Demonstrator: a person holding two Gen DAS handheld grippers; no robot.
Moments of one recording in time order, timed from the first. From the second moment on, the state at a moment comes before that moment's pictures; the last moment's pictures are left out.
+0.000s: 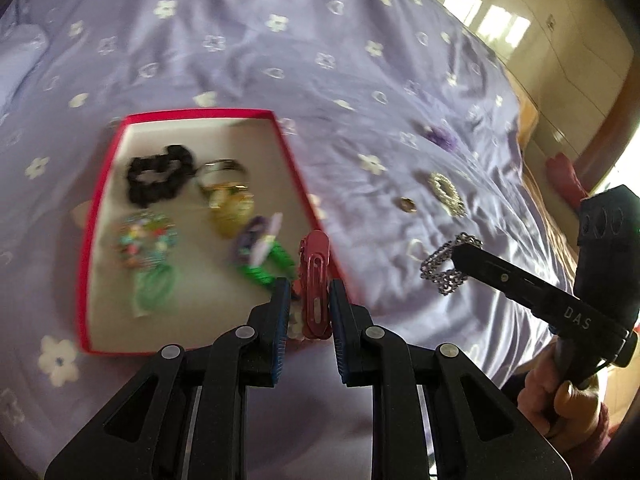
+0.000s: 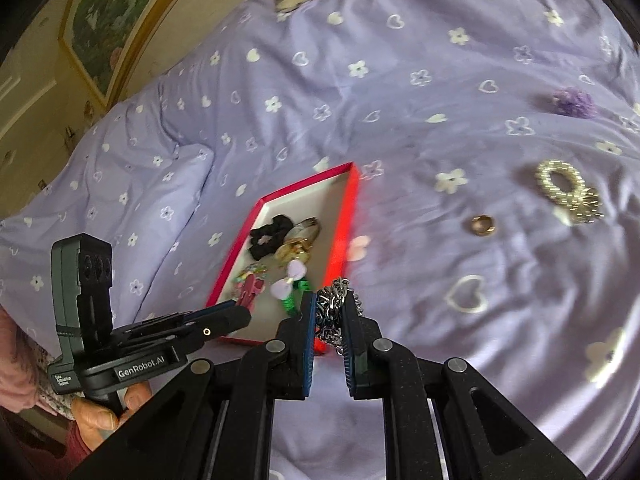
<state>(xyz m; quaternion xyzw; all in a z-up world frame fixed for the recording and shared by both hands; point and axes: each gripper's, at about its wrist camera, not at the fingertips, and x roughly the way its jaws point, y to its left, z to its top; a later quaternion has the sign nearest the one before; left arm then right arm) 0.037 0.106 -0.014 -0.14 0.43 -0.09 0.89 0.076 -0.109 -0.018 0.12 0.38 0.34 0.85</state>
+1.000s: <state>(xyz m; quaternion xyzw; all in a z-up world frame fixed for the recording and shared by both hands) 0.019 0.188 -0.035 -0.18 0.44 -0.02 0.88 0.086 -0.021 -0.021 0.09 0.40 0.39 0.82</state>
